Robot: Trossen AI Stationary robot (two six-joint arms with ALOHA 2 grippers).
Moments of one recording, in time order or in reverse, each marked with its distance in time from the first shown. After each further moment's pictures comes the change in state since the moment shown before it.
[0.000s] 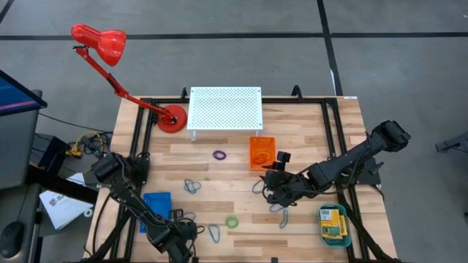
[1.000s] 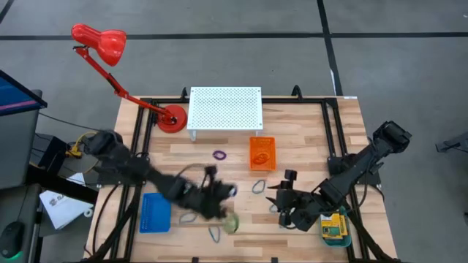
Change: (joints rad) left arm 0.354 -0.263 -0.007 0.440 -0.689 0.732; right arm 0.218 0.000 0.000 0.001 0.006 0.183
